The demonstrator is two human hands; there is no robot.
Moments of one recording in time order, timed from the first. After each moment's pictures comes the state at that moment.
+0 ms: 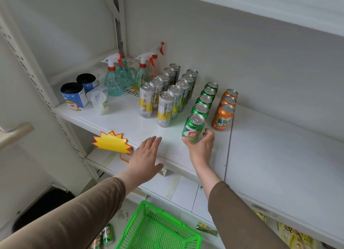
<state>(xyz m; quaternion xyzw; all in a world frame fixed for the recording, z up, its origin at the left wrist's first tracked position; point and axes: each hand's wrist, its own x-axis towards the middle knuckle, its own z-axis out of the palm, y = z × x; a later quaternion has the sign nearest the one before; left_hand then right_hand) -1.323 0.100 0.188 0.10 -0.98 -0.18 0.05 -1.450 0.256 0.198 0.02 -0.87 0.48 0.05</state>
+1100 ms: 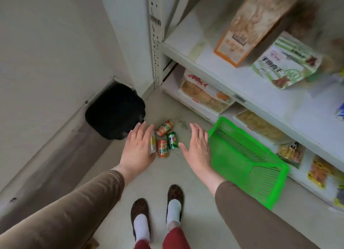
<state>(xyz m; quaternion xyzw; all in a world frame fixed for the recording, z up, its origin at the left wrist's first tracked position) -0.986 -0.115 -0.218 0.25 -0.94 -0.19 -0.13 -1.120 0.049 -0.217 0.29 -0.93 0.15 -0.17</state>
